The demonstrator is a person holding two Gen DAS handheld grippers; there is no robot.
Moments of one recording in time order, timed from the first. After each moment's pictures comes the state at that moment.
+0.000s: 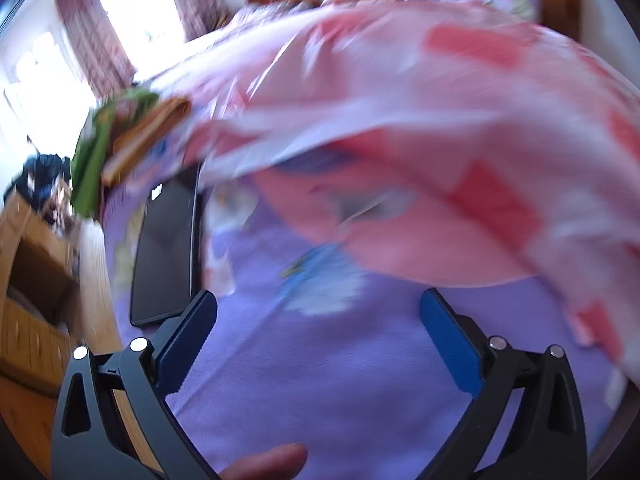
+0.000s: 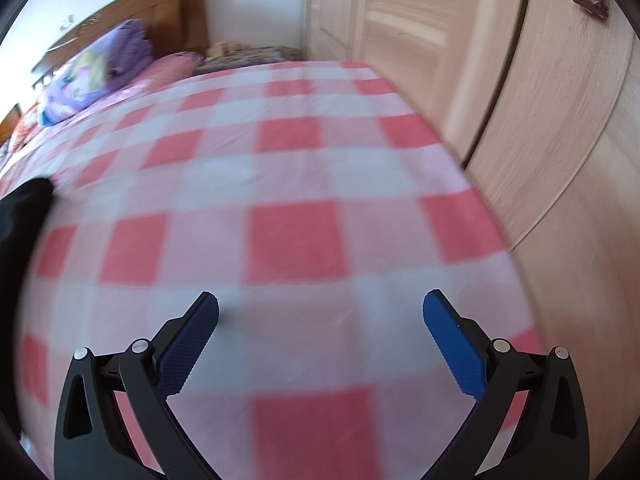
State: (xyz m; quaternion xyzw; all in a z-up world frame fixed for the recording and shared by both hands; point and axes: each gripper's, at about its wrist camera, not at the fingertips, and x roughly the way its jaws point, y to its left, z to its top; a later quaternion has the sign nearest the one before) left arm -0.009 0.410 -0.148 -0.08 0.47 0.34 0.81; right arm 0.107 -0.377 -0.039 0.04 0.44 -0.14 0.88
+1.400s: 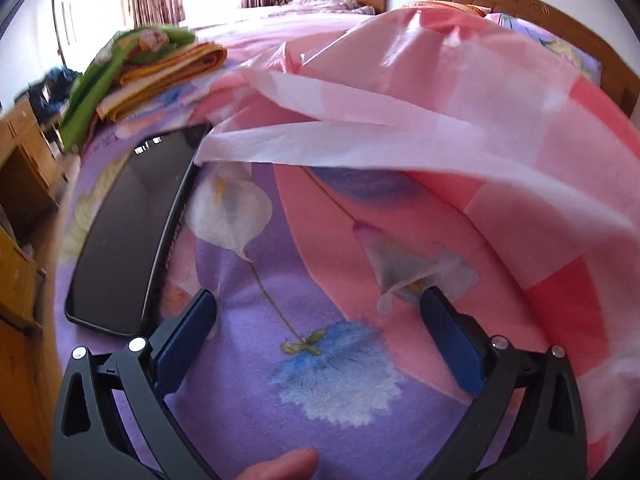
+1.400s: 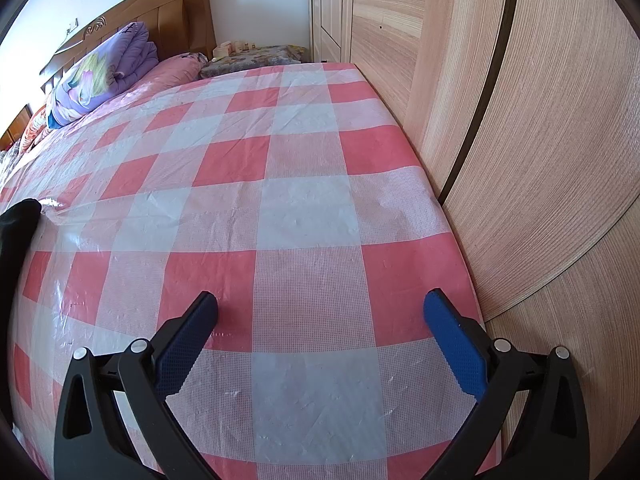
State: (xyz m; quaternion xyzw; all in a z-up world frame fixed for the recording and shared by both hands) left arm 0.009 0.452 -0.165 -0.18 0.40 0.40 0.80; right arm 0.135 -0.449 -0.042 0.05 0.45 -0.10 0.89
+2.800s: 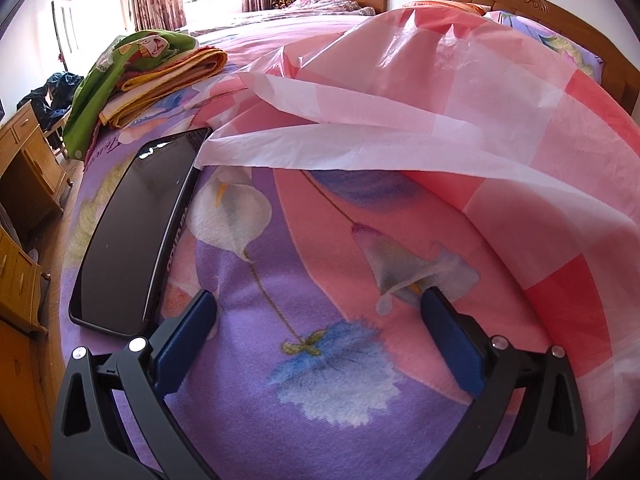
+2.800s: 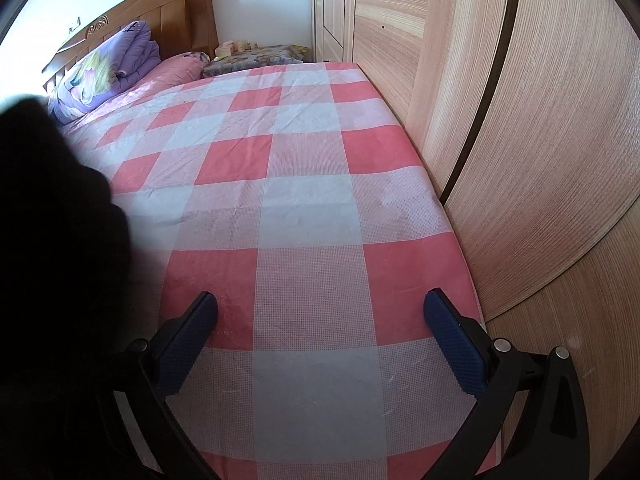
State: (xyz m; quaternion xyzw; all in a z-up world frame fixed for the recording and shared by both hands) left arm 0.009 0.453 -0.164 -0.18 0.40 0.40 0.80; right arm 0.135 -0.449 -0.043 0.05 0.45 -0.10 0.89
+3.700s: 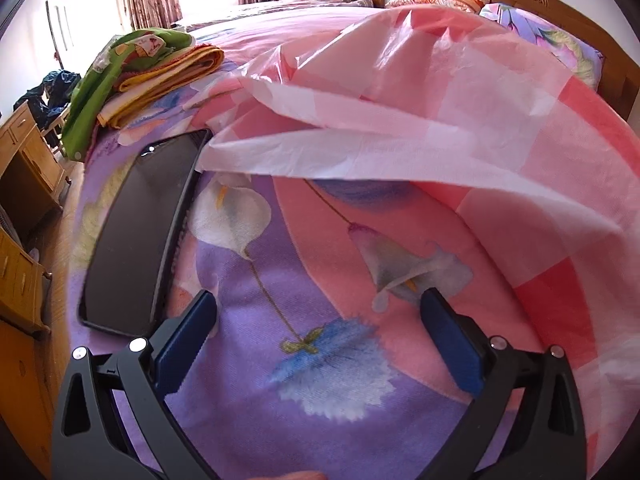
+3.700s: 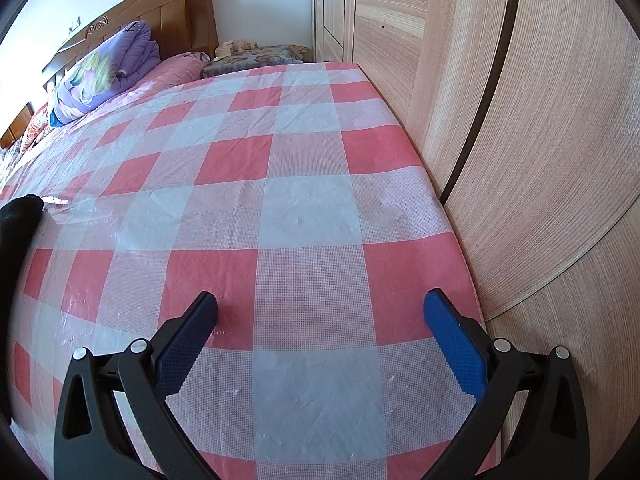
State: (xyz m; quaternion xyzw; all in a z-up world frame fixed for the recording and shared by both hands) left arm 0.012 0.450 -0.147 -0.19 0.42 0.40 0.80; right arm 0.138 -0.450 -0.044 0.05 0.45 -0.10 0.89
